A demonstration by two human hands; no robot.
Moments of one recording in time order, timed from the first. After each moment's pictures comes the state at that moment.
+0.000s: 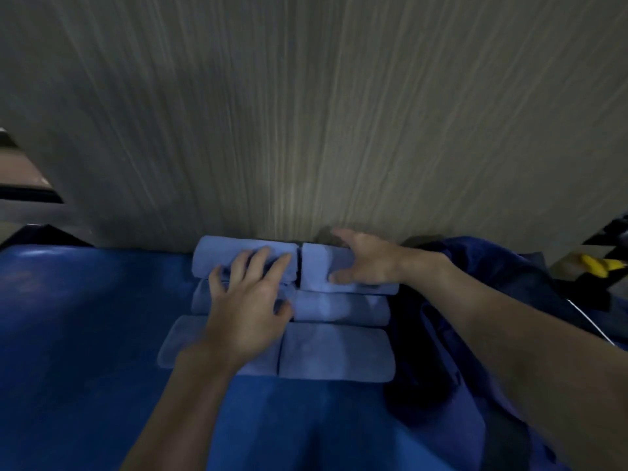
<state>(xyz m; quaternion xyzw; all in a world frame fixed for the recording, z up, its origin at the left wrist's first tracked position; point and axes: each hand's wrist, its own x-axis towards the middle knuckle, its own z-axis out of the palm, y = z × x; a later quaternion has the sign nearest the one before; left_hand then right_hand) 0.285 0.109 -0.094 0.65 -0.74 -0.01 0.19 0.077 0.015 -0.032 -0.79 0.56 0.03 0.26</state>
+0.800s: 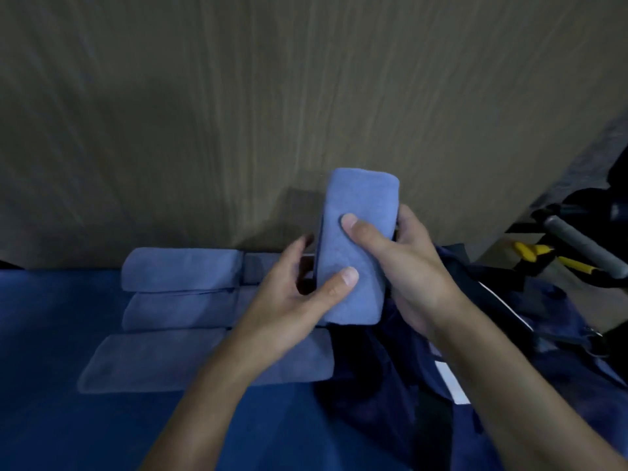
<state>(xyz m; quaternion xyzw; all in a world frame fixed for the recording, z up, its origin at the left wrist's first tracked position) 0.170 0.140 -0.016 0.37 -0.59 -0.55 0.46 0.019 0.128 0.029 -0.48 0.49 -0.53 0.50</state>
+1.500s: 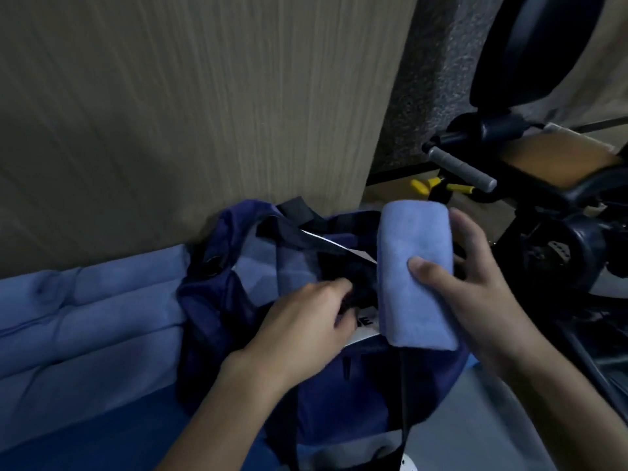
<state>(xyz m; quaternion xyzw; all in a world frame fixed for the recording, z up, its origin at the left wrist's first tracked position) -0.025 0.164 -0.060 0.36 -0.89 -0.22 0.18 -0.209 0.241 -0.027 -0.40 0.59 -0.62 0.34</state>
